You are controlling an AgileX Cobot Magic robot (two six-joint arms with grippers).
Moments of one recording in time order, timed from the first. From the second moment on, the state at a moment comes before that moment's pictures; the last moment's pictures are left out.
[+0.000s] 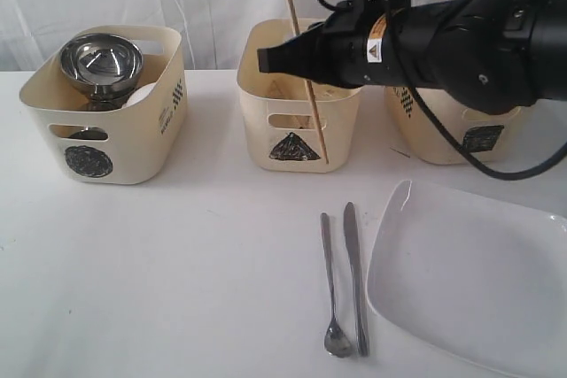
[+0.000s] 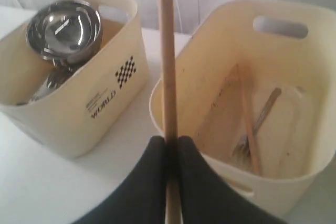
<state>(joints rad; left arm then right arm) -0.09 0.01 0.02 -0.16 0.26 0.13 0.42 1.55 -1.09 -0.36 0.05 0.52</state>
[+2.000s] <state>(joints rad) -0.09 0.01 0.02 -0.16 0.26 0.13 0.31 1.84 -1.41 -0.25 0.58 0.41</state>
